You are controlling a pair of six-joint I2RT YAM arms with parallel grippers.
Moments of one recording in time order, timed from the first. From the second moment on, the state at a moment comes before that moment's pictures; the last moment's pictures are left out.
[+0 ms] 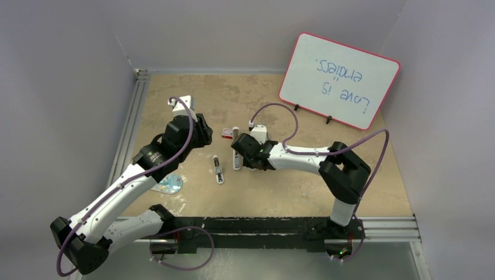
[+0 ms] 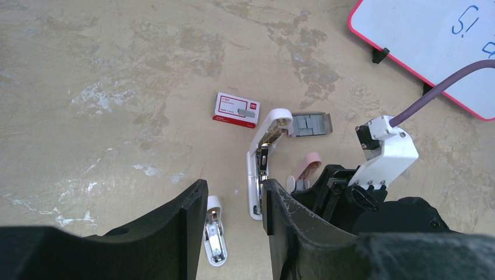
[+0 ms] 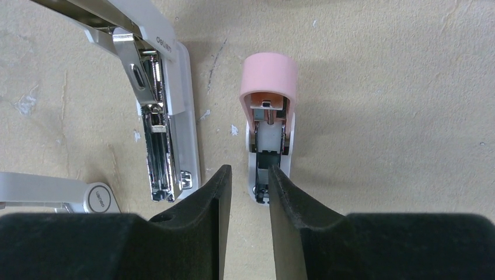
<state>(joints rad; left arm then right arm) -0.65 0.96 0.97 -0.51 -0.40 -0.57 0.98 1.79 1.14 -0.43 0.45 0.94</state>
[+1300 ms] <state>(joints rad) -0.65 0.97 0.97 -0.51 -0.40 -0.57 0.79 1.58 1.14 -0.45 0.51 0.91</state>
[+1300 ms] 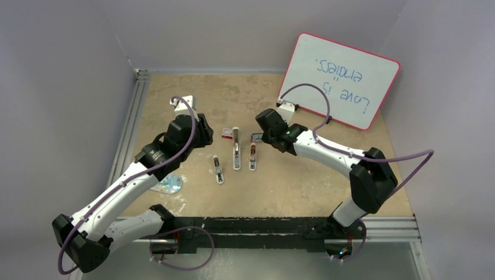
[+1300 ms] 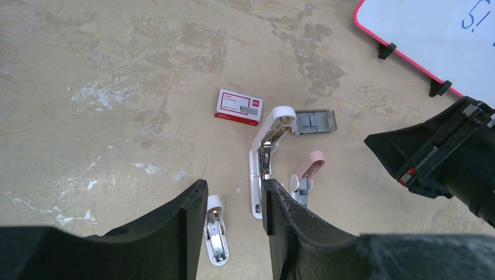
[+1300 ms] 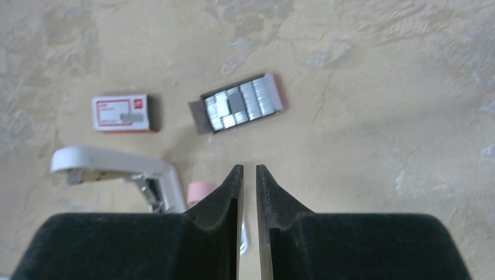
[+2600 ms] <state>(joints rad) -0.65 1.03 0.97 -0.51 -0.41 -0.57 0.68 1.96 1.29 -0.25 0.39 0.56</state>
